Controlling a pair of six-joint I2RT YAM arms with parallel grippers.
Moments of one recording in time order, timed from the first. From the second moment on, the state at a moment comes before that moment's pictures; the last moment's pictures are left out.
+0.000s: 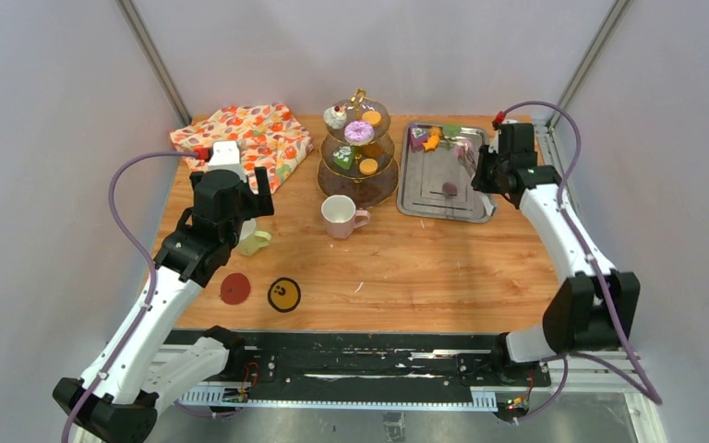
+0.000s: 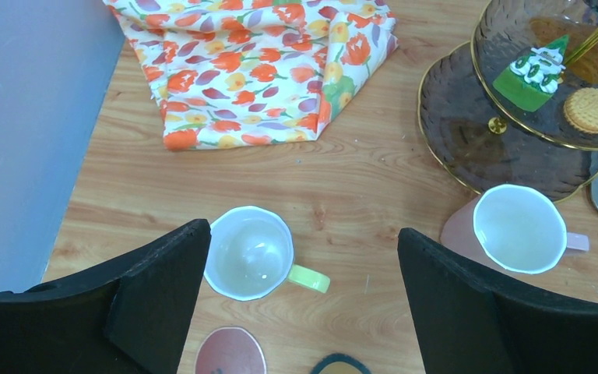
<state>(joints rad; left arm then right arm) -0.41 0.90 1.01 -0.52 -0.49 -0.20 0.10 1.49 1.27 -0.54 0.06 0.16</state>
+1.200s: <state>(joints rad) -0.41 0.89 1.00 -0.52 -0.45 -0.24 0.39 1.47 1.20 -0.59 -0.17 0.12</state>
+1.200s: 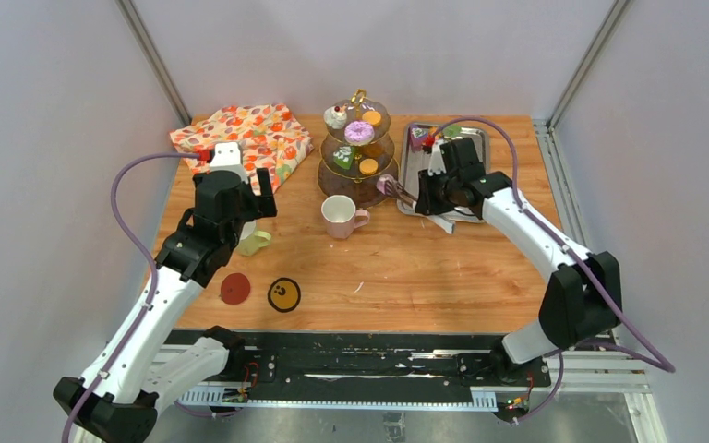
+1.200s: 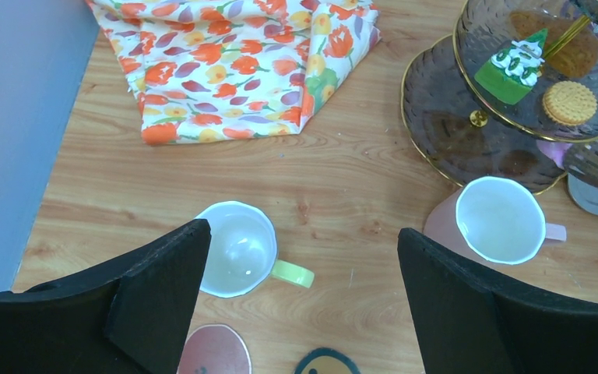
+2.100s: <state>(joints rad) -0.41 0.91 1.00 -0.52 -0.48 -0.24 0.39 1.85 1.38 -0.30 -0.16 0.12</state>
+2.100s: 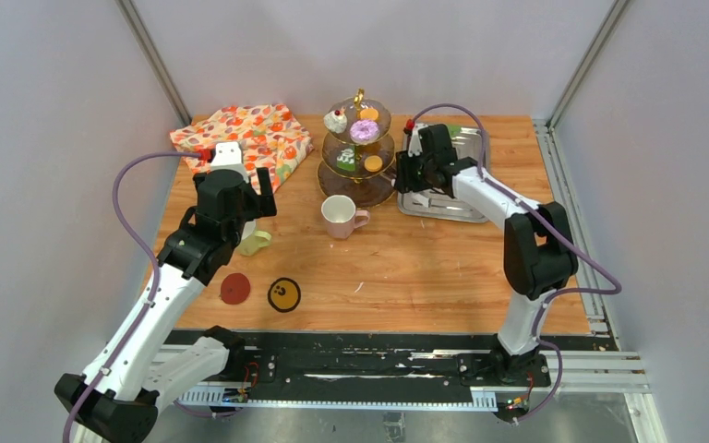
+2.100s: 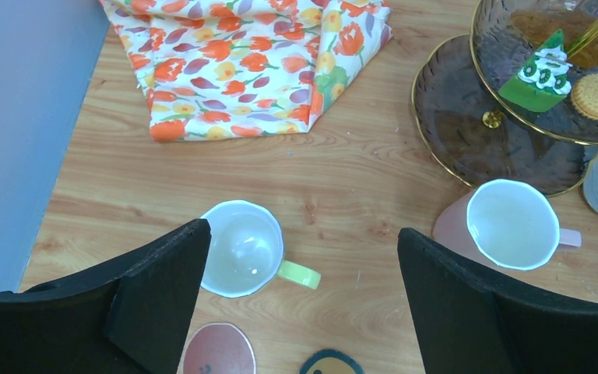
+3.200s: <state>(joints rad) -0.41 0.90 1.00 -0.52 -0.45 -0.25 0.08 1.43 1.10 -0.41 -0.03 0.16</state>
